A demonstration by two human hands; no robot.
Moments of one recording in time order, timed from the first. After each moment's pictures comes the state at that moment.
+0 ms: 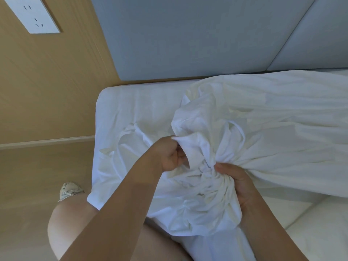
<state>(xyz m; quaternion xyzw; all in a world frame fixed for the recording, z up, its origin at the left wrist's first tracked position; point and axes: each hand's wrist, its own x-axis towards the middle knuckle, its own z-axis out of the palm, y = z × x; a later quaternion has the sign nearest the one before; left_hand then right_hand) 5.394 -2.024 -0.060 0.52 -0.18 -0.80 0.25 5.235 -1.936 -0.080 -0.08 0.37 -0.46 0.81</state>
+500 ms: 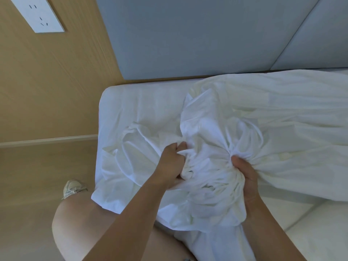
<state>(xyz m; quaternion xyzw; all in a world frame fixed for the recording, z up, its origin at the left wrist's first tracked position) 5.391 -1.989 -0.081 0.61 -0.35 -0.65 0.29 5.235 -1.938 -0.092 -0.10 0.26 -0.53 0.80</state>
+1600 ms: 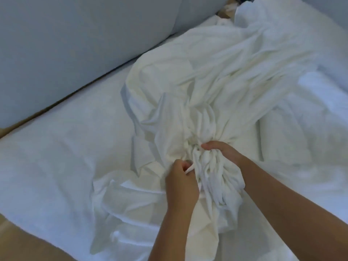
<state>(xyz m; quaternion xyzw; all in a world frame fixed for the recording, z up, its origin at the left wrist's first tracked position) 5.453 -2.047 -0.117 0.45 -0.62 -0.64 0.10 5.310 -1.990 -0.093 0.09 0.64 -0.46 0.61</state>
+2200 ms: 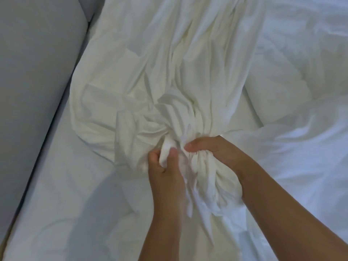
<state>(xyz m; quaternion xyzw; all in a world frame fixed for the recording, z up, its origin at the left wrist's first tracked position) 5.383 -2.107 -0.067 0.45 -0.58 -0.67 0.04 5.304 -2.004 -0.058 0.17 0.54 -0.66 0.49</state>
